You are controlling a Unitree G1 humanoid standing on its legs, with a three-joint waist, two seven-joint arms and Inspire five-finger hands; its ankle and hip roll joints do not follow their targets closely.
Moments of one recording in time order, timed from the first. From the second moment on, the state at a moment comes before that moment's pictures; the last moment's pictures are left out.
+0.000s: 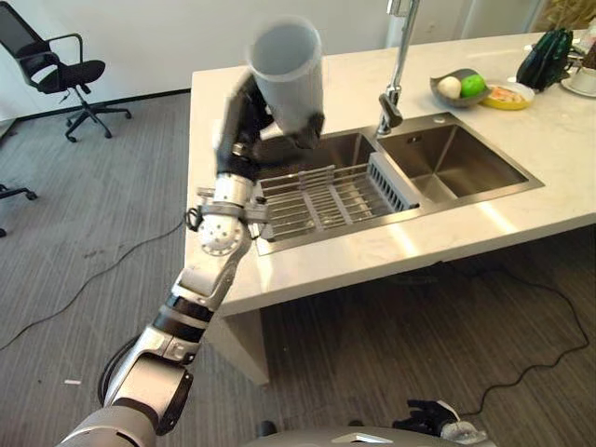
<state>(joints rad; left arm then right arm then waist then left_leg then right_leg) -0.50 0.39 -0.19 -0.03 -0.38 -0.27 0.32 -0.02 -0.29 0.30 1.28 0.18 -0.03 0.01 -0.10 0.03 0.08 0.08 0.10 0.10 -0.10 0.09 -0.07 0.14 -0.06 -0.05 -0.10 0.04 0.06</state>
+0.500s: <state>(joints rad) 0.14 0.34 0.13 -0.03 -0.26 -0.28 0.38 0.06 -0.37 0.32 1.31 0.18 -0.05 0.06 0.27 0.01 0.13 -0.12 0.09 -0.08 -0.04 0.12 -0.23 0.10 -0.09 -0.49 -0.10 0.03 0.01</state>
